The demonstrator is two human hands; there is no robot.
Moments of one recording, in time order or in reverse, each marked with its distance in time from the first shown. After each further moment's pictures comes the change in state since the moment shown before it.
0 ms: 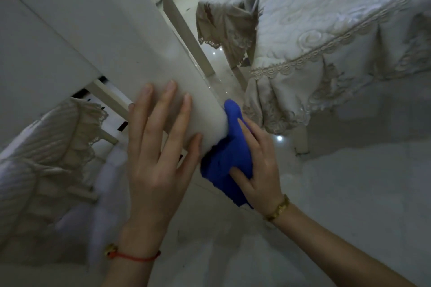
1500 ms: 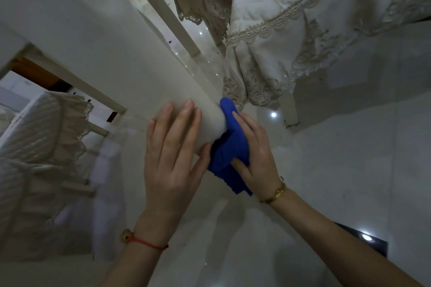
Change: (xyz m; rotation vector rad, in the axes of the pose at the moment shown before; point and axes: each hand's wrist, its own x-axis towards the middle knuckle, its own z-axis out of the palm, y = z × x) left_hand -0.055 0.022 0.039 0.009 -0.075 0.035; right_hand -0.042 0.030 -0.003 0.050 -0.074 0.130
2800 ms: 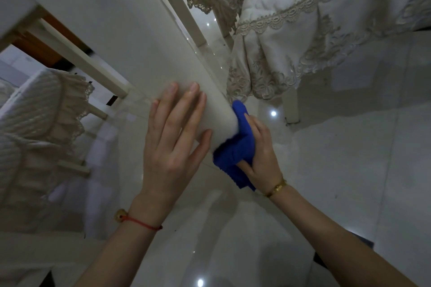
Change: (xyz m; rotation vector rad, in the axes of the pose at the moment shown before) left_hand 0.001 0.000 -0.003 -0.016 -0.010 -0.006; right_hand -0.023 0.038 -0.003 -0.032 -0.106 0.044
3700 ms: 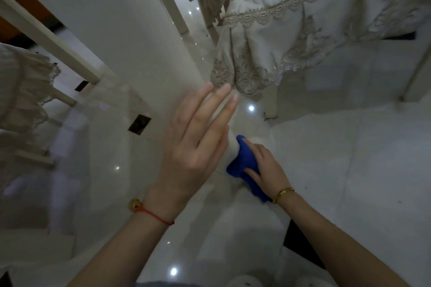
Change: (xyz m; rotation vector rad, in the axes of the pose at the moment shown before) left_hand 0.013 0.050 0.015 -0.162 0.069 0.024; right_hand -0.059 0.063 -0.046 -0.305 -0.390 0.332
